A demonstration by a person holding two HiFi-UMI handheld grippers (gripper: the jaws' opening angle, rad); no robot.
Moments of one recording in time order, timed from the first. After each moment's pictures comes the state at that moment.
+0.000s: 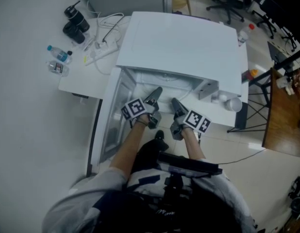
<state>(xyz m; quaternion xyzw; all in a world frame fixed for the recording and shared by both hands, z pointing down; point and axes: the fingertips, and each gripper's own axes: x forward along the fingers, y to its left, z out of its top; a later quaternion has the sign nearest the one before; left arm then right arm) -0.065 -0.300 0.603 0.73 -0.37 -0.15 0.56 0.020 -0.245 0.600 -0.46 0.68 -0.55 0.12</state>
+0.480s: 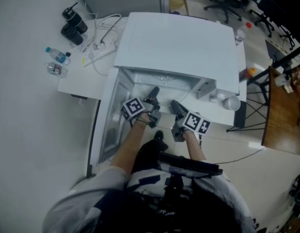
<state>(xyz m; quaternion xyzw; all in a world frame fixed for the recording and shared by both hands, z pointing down) -0.065 -0.304 0.611 0.68 -0.37 -0.20 0.60 0.025 -0.233 0.600 -0.46 0.71 -0.53 0.08</state>
